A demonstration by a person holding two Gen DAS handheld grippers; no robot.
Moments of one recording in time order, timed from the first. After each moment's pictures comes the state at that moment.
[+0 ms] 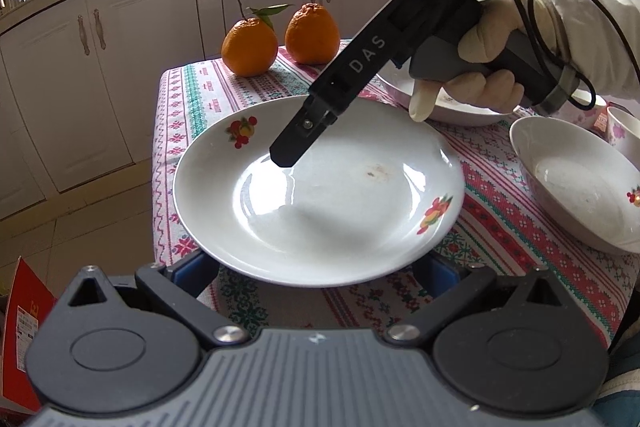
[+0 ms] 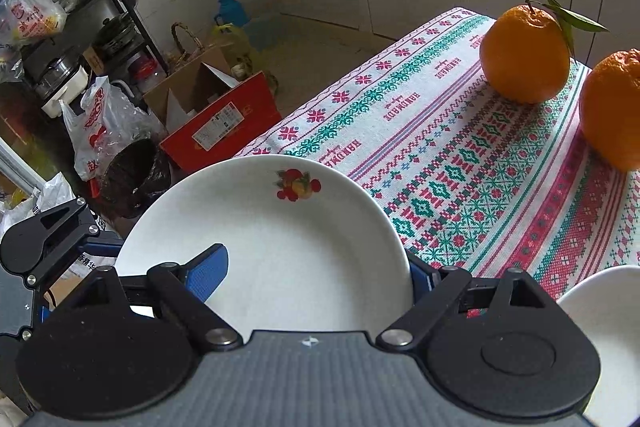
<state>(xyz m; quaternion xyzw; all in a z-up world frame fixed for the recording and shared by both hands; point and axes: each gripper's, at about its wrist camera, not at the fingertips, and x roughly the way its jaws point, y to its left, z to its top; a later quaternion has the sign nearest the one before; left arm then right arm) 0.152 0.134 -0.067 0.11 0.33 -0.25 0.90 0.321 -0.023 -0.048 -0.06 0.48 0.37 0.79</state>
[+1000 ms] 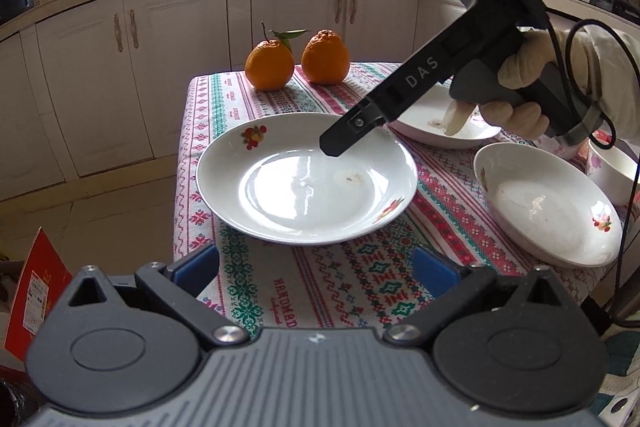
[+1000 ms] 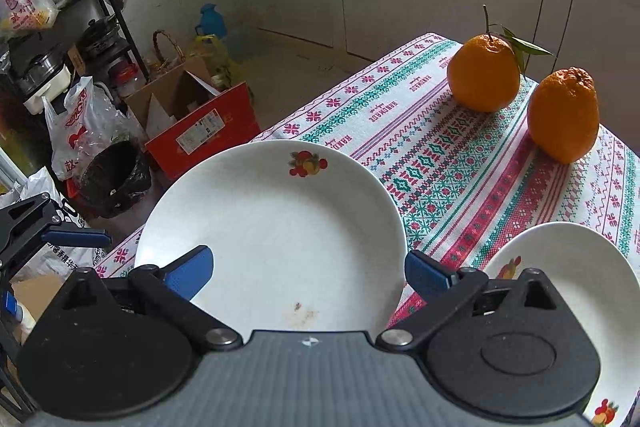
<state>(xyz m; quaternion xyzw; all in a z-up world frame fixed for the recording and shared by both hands) 0.097 0.139 -0.037 0.06 0.32 -0.21 0.92 0.260 -0.042 -0.013 -0.09 0.44 0.33 0.83</state>
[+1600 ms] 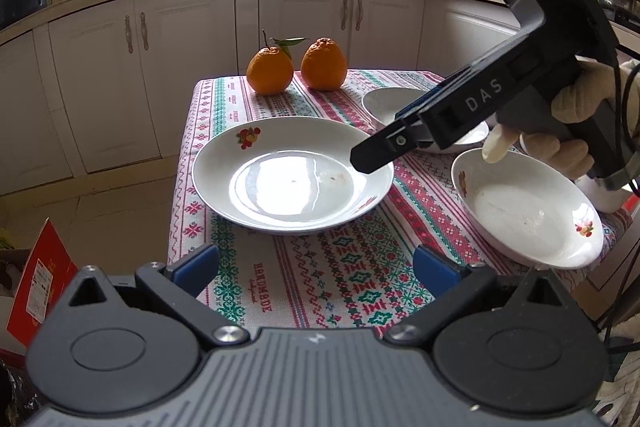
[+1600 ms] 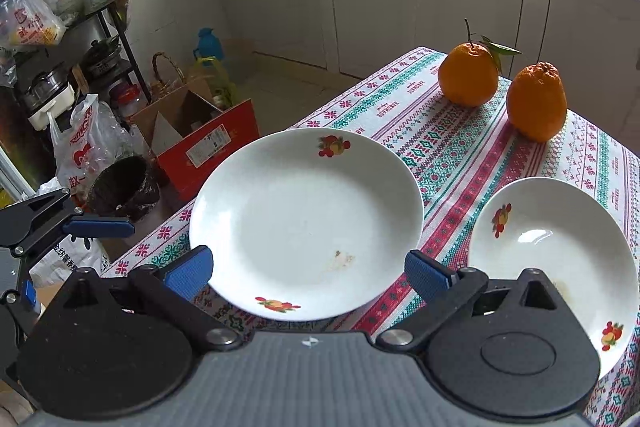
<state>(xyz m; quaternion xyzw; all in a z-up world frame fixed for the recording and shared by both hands) 0.073 0.130 -0.032 0.06 0.31 -0.20 0.93 0.191 -0.059 0.001 -0.07 0.41 0.32 0.85</state>
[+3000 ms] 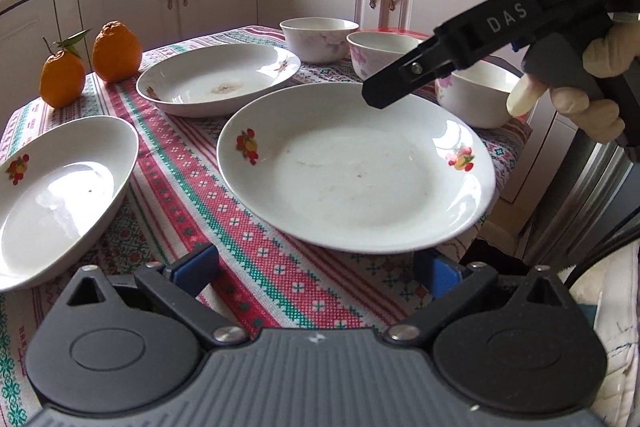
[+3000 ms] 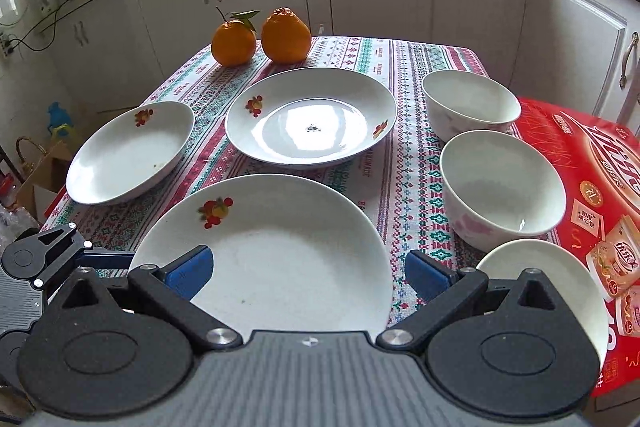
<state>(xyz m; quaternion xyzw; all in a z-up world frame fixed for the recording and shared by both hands) 0.071 0.011 -0.075 0.14 0.33 -0.41 0.84 0.080 -0.207 -0.010 0.04 0.41 0.07 0.91</state>
